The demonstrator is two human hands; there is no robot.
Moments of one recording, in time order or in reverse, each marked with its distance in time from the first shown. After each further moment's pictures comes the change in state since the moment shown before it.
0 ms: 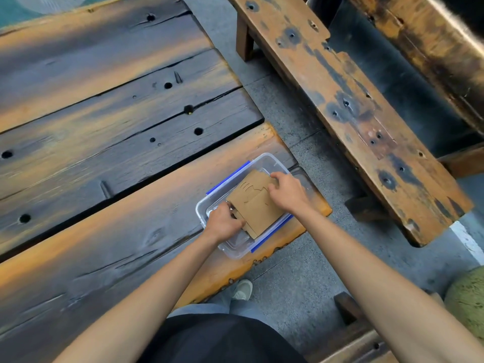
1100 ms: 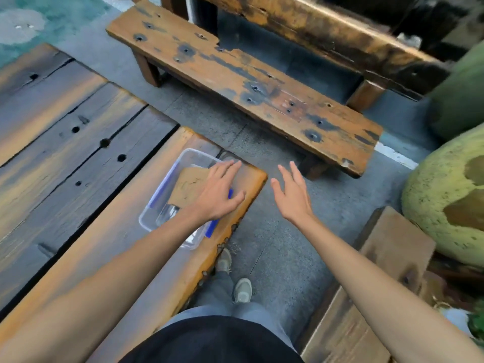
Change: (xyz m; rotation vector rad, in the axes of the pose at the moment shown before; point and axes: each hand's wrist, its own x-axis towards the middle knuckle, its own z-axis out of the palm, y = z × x) left_hand -0.050 0.094 0.053 0.692 -0.102 0.981; right_hand -0.145 0.135 0.002 0.352 0.476 0.227
